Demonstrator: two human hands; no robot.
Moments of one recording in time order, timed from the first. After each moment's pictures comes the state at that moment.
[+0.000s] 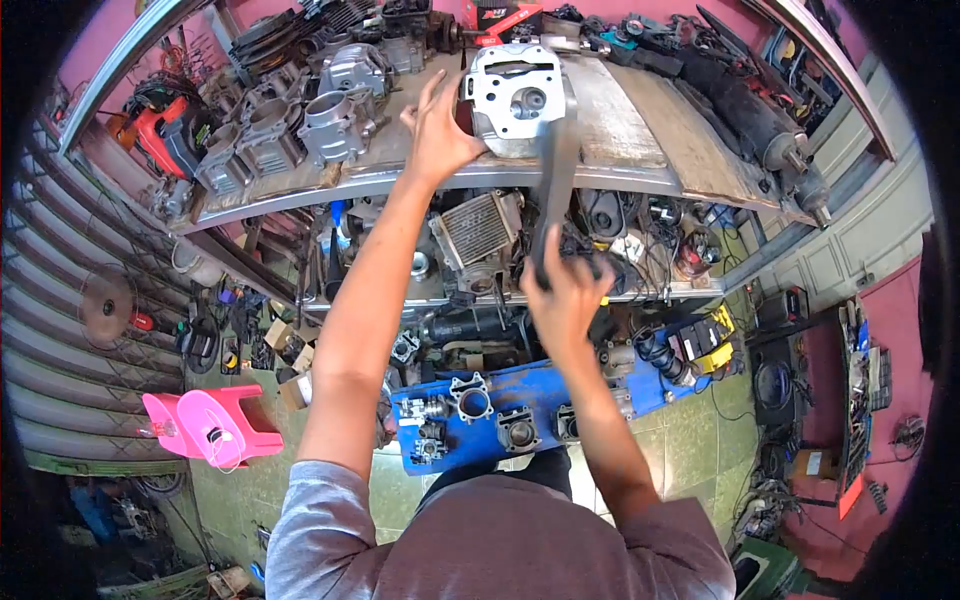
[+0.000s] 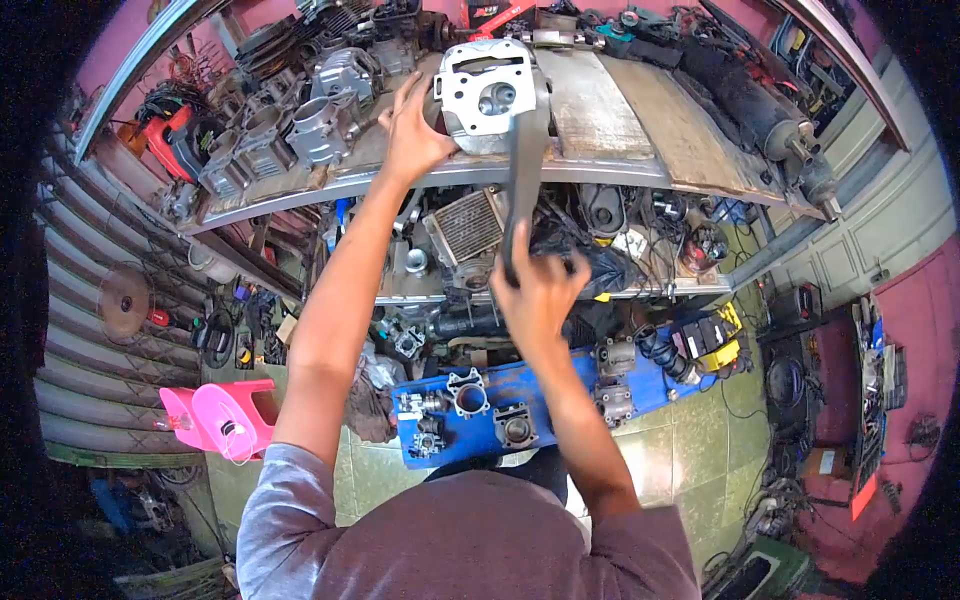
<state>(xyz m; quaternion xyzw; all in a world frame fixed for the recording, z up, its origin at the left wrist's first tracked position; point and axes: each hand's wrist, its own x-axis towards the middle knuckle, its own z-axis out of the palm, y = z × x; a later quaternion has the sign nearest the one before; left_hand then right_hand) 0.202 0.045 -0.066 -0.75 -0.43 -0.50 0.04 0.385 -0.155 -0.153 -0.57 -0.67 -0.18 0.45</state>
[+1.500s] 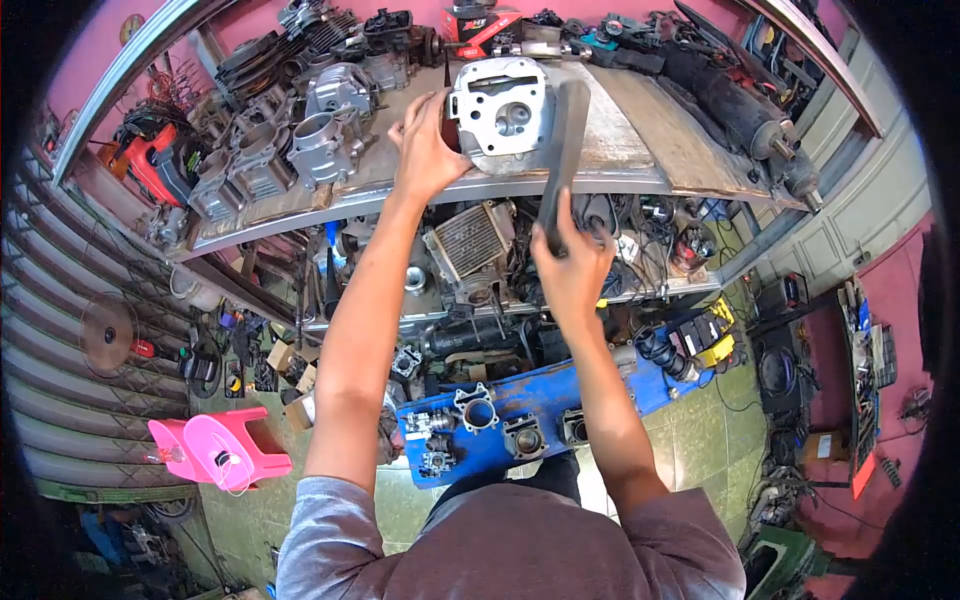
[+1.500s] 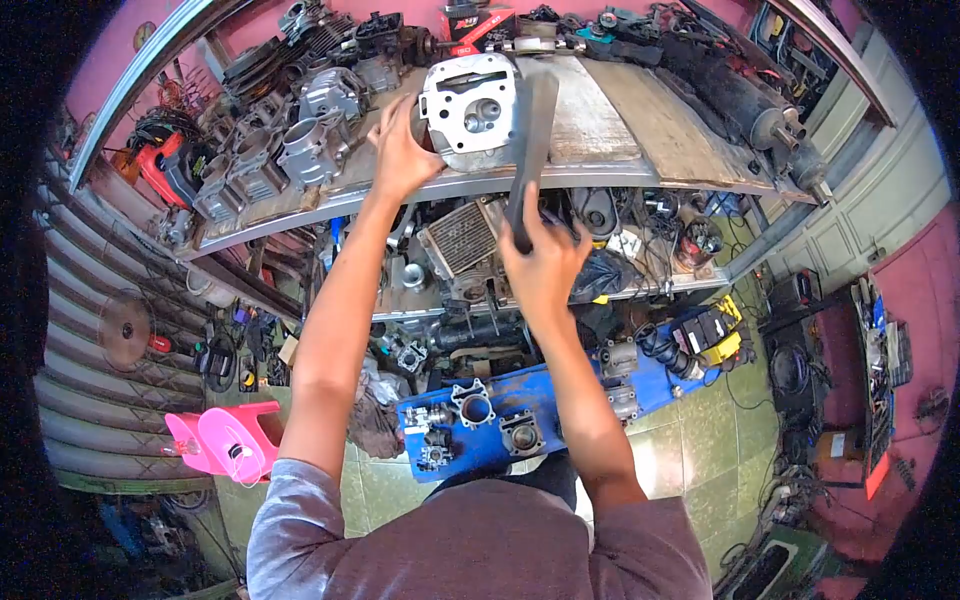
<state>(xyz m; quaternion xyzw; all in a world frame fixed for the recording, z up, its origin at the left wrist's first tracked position) 0.203 0.037 -0.059 -0.75 -0.43 -0.50 0.02 0.391 -0.122 -0.118 -0.59 -0.61 -0.10 0.51</state>
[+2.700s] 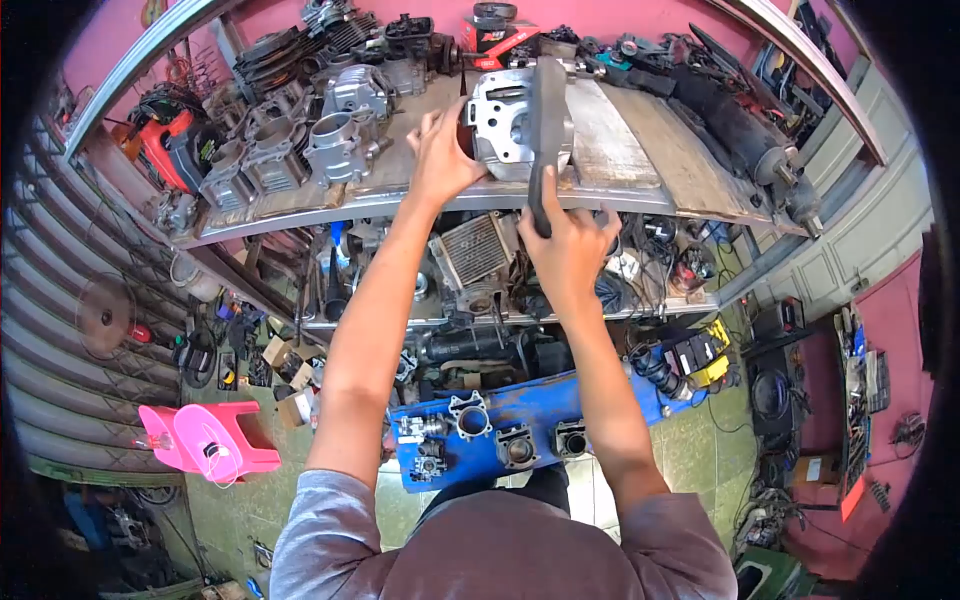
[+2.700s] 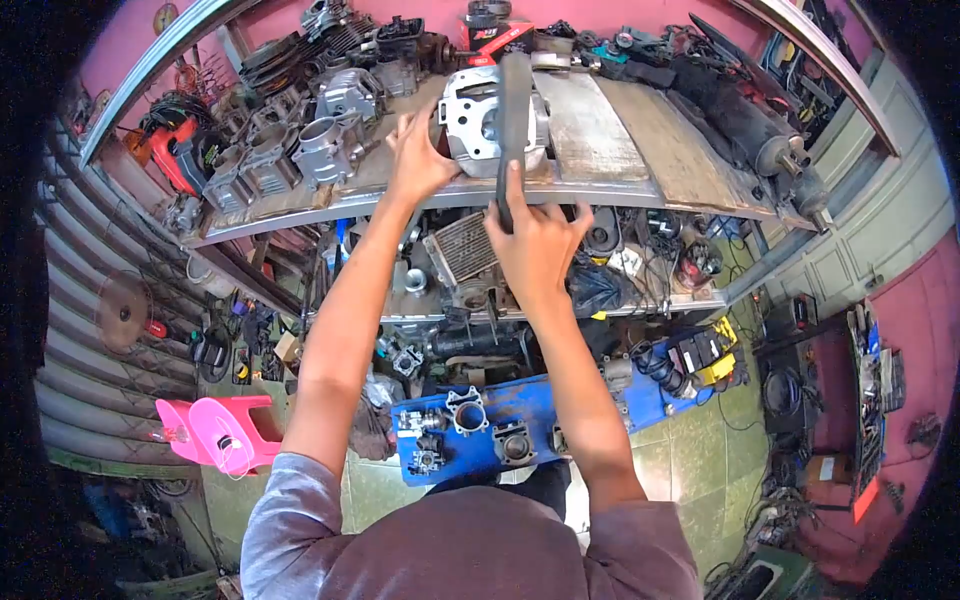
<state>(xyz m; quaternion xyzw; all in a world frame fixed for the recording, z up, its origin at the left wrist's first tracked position) 0.205 0.038 -0.059 -0.74 -0.45 -0.50 0.01 0.381 -0.099 -0.082 -0.54 -0.67 -0.25 0.45</state>
